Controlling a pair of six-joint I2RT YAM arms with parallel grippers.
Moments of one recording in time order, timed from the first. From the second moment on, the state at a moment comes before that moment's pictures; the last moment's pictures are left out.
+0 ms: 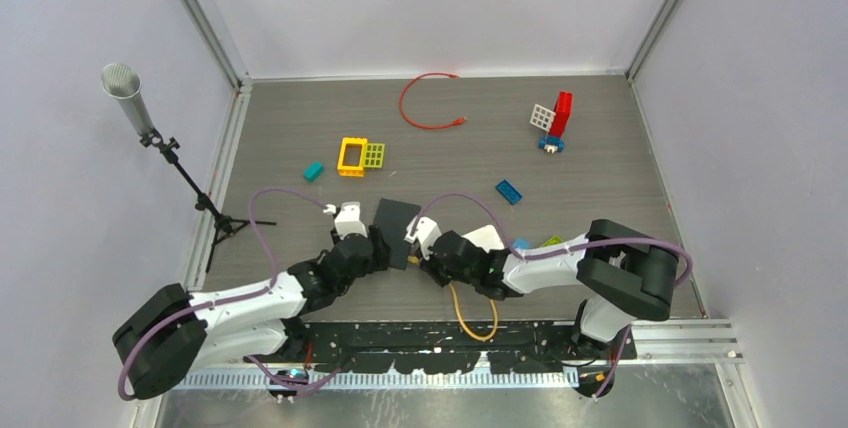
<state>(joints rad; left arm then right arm) -0.90 1.04 0.24 0.14 -0.46 -0.74 1.14 1.59 0.56 0.40 0.15 0.14</state>
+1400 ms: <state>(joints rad) -0.71 0.61 0.66 -0.71 -0.38 -0.66 1.06 1.38 0.84 0.09 0.19 0.27</state>
